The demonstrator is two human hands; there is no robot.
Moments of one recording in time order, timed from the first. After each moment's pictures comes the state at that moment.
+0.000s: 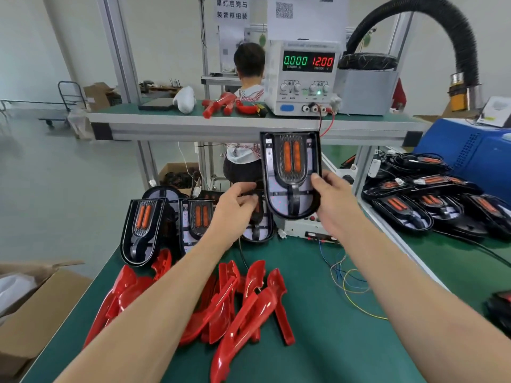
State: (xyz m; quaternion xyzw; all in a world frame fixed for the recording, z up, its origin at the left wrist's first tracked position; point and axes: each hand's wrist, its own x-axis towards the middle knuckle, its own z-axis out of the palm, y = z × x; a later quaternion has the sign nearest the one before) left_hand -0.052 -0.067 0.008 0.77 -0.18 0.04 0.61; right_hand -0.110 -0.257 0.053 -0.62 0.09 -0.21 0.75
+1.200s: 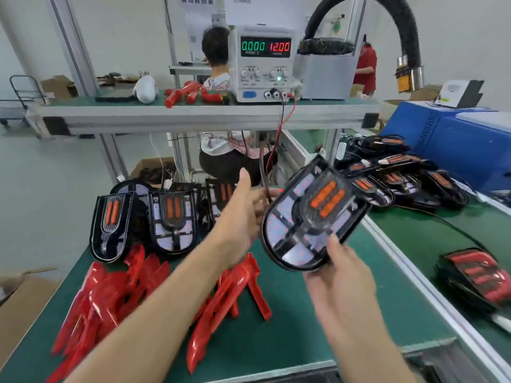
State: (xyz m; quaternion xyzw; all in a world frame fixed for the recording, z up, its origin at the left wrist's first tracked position) left_hand -0.150 -0.122 0.035 0.55 -0.16 -0.26 0.78; right_hand -0.280 -0.216 0.012 -0.30 0.17 -0.26 0.90
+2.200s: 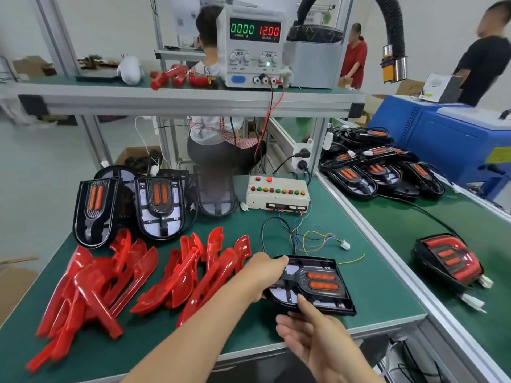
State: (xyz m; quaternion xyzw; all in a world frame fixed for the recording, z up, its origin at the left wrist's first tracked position) left_hand -0.196 -0.163 -0.075 0.81 -0.02 -0.32 0.49; right_hand -0.342 -0.225 -0.088 -0.44 0.40 0.01 0.80
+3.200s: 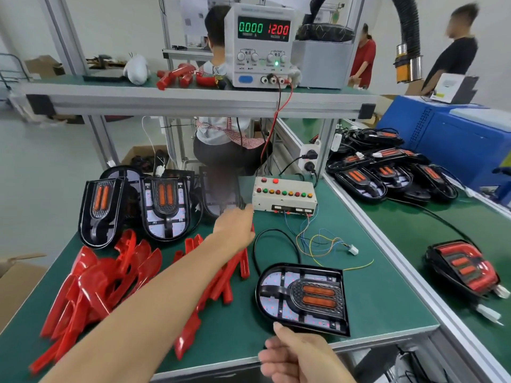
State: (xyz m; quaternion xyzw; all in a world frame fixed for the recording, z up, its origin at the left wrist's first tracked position) left_hand -0.085 -0.136 -0.056 0.96 -0.27 0.02 0.05; right_hand -0.339 -0.212 -0.102 -0.53 0.33 0.14 0.77
